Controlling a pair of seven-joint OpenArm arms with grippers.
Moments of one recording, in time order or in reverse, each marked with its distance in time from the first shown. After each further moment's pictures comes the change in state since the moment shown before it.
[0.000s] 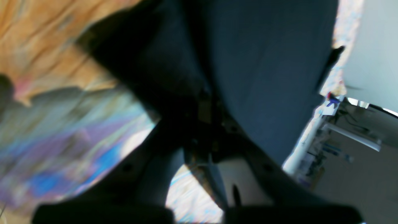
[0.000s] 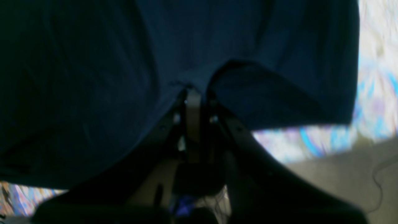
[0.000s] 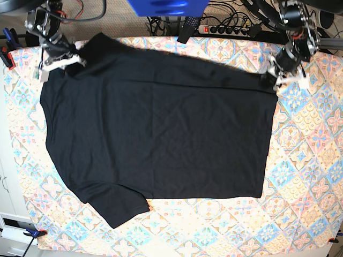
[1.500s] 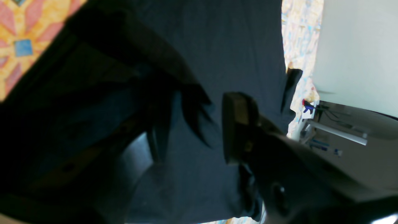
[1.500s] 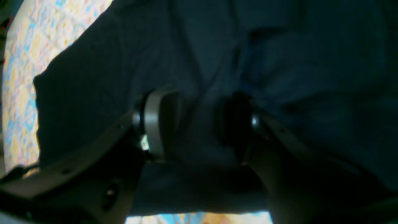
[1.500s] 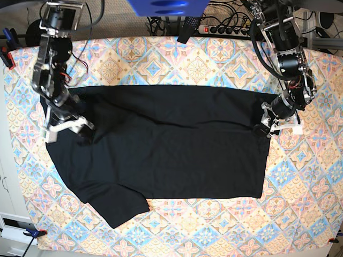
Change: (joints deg) left arm -21.2 -1.0 3.6 -13.9 7.9 0.3 -0.2; right arm 27.9 0.5 -5.3 -13.9 -0.6 -0.3 -3.6
